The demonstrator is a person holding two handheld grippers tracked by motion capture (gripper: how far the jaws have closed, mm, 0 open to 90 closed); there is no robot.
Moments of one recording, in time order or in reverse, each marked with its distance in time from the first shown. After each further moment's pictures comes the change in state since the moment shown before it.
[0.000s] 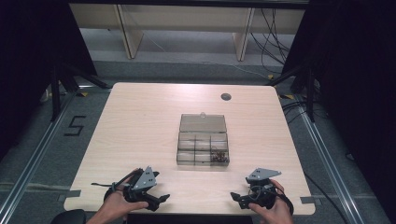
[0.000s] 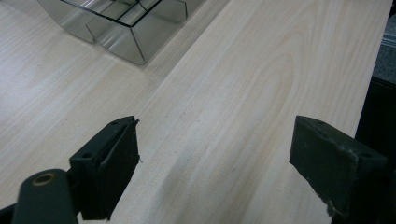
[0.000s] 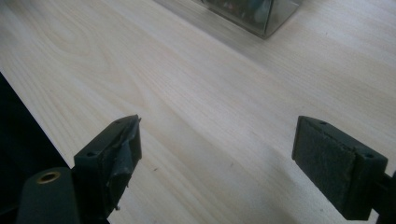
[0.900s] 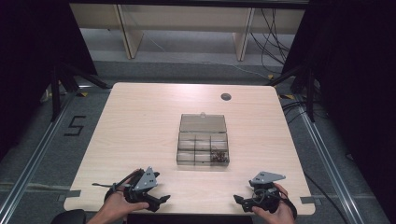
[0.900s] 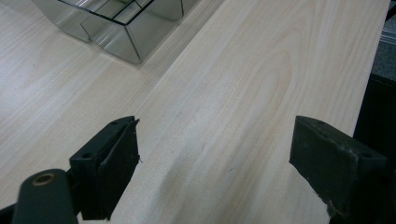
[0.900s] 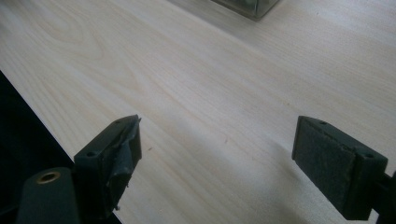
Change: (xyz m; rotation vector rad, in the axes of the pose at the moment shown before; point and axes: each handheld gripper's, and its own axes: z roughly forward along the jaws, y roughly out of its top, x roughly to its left) left arm -0.003 0.000 0.002 0.002 -0.008 0.002; right arm -0.004 -0.014 -0.001 -0.044 -0.018 0.000
